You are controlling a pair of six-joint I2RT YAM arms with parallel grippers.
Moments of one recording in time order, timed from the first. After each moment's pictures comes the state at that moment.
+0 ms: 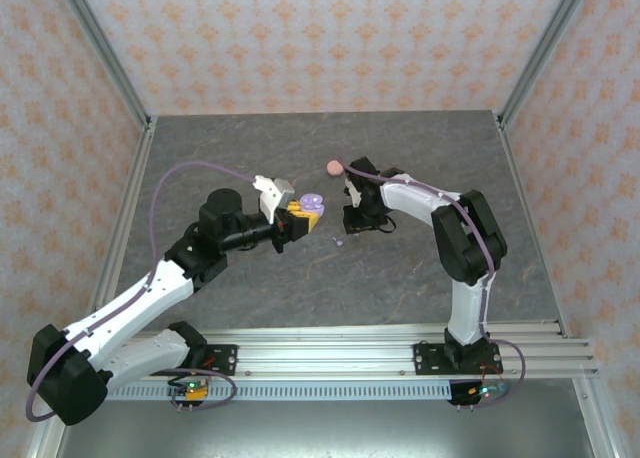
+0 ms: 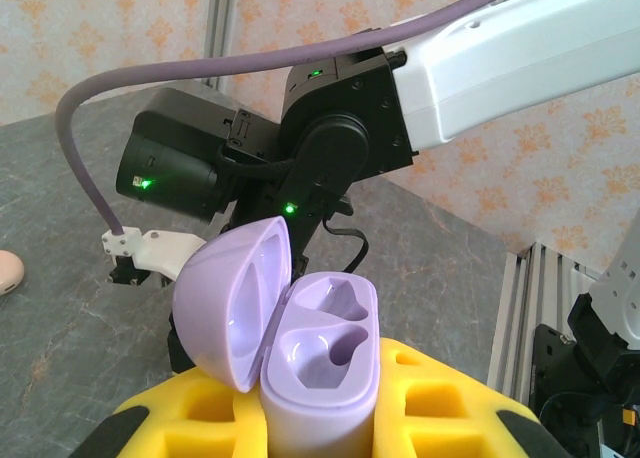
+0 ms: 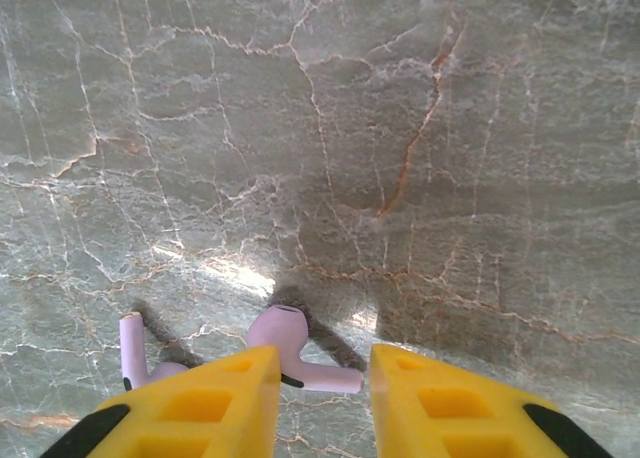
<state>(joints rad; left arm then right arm) -0.57 1.00 0.74 0.04 0.47 -0.18 0.52 1.94 1.34 -0.76 -0.17 0.25</state>
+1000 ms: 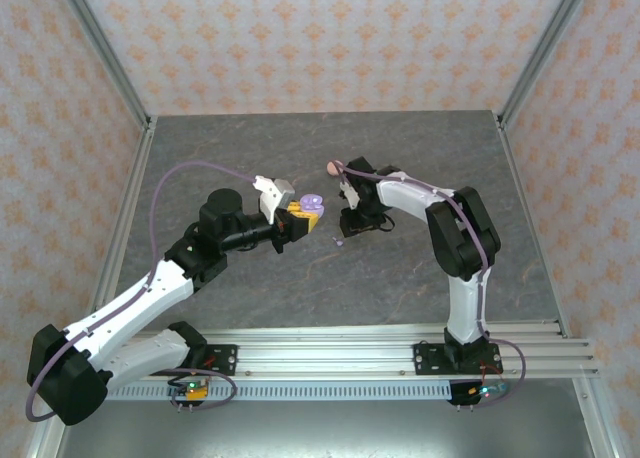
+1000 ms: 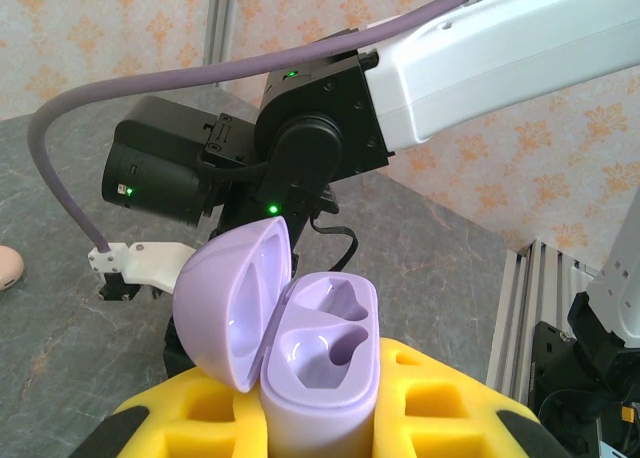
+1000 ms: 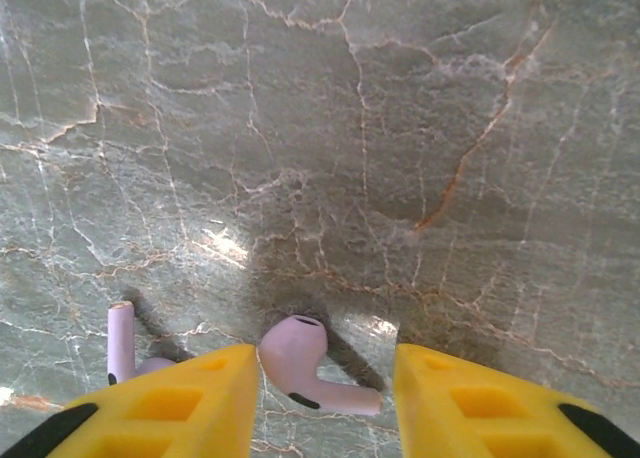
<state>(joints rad) -0.57 1.00 0.74 0.03 0.47 -0.18 0.52 1.99 1.39 -0.81 -0.20 0.13</state>
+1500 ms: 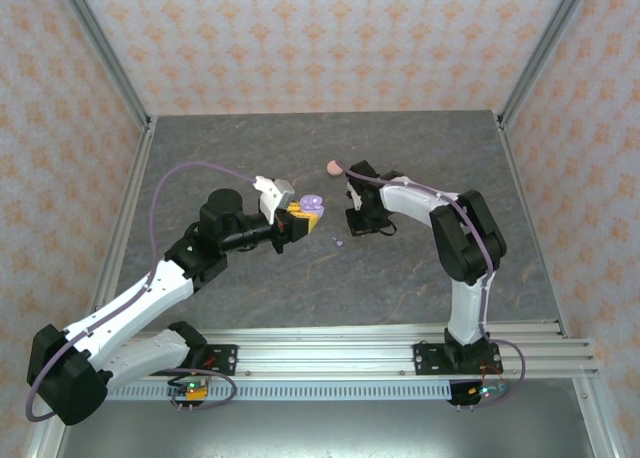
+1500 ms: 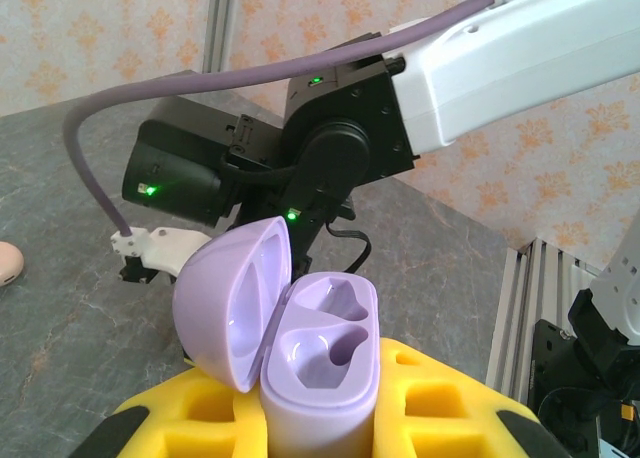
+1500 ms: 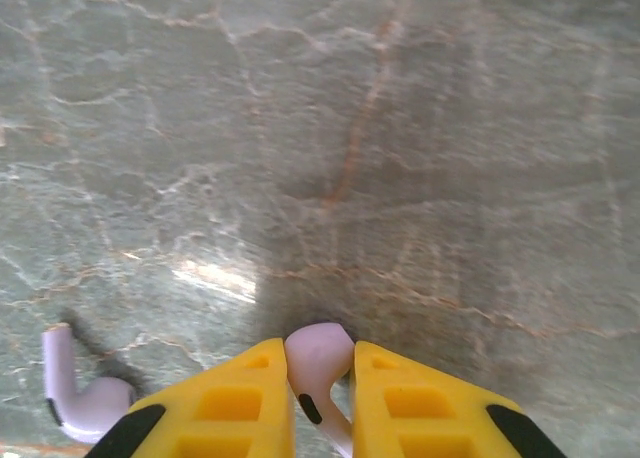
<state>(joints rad) -0.57 1.00 0.74 0.02 0.47 -0.18 0.52 1.94 1.30 -0.74 -0.10 0.27</state>
